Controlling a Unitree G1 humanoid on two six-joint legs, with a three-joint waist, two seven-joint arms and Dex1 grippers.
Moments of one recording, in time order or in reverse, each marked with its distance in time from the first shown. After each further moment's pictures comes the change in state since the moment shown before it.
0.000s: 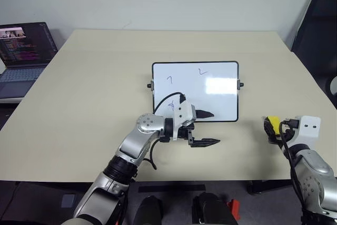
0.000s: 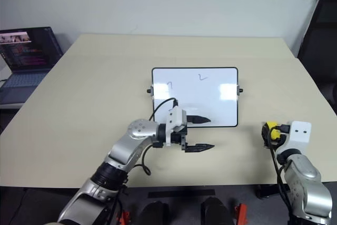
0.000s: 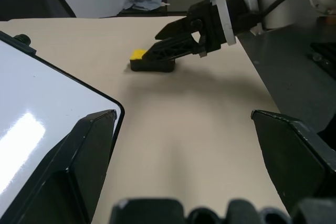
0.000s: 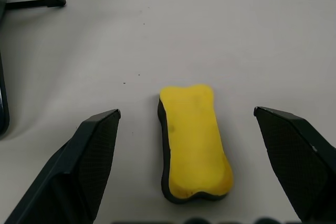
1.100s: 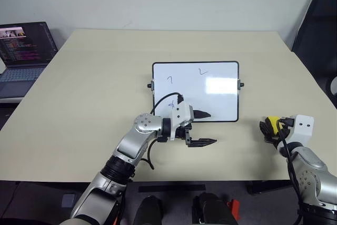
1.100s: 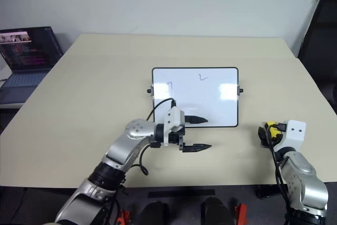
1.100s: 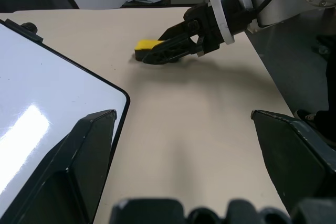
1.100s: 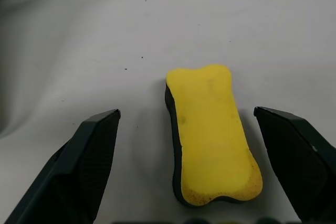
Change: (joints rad) left arm 0.002 0.022 0.004 0.000 0.010 -0.001 0.002; right arm -0.045 0.008 -0.002 0.087 0.036 0.042 -0.005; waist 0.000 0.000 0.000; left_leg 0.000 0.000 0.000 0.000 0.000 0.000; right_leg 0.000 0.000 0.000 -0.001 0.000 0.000
